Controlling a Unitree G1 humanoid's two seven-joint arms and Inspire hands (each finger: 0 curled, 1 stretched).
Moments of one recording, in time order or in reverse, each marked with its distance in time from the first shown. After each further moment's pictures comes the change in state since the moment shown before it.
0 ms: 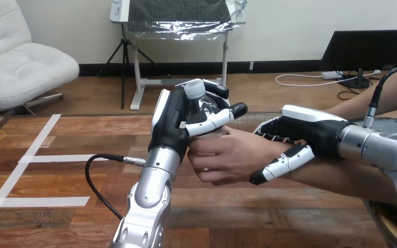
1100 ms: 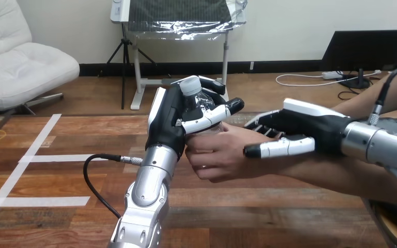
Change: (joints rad) left arm 0.000 0.001 0.014 -0.011 -0.031 -0.003 -0.007; right arm 0.019 0.000 -0.040 -0.017 0.108 -0.023 -0.006
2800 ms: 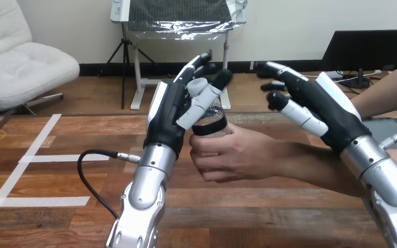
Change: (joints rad) left arm 0.049 0.024 -0.023 -0.100 0.056 0.002 0.009; right arm 0.193 0.212 -0.164 -0.049 0.225 -0.158 -0.412
